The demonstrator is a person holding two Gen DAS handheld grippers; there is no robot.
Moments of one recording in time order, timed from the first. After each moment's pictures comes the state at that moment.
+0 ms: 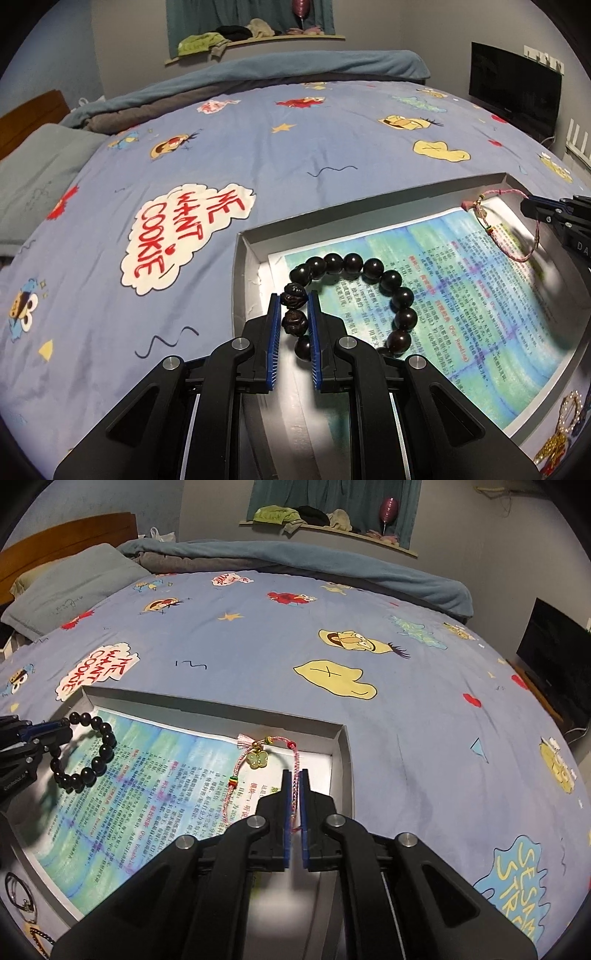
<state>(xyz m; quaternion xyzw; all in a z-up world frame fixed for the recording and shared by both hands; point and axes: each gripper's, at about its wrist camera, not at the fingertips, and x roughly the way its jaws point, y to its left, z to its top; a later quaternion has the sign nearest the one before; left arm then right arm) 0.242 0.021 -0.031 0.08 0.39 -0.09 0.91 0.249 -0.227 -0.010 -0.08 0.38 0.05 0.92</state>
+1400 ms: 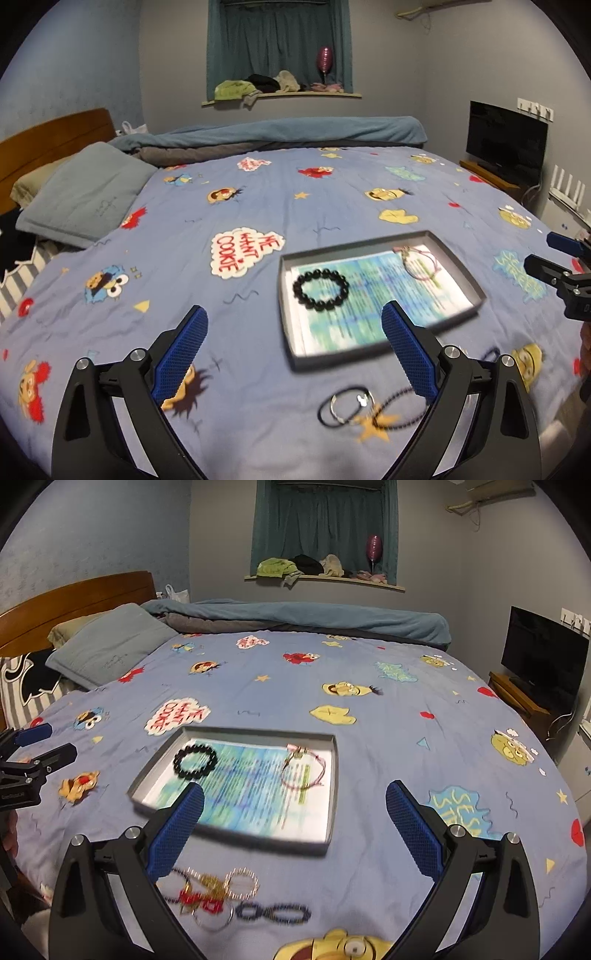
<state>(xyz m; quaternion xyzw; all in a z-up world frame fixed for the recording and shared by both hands) 0.051 0.045 0.100 0.04 0.30 -0.06 0.95 0.065 -0.234 0.107 -0.03 0.30 0.08 0.95</state>
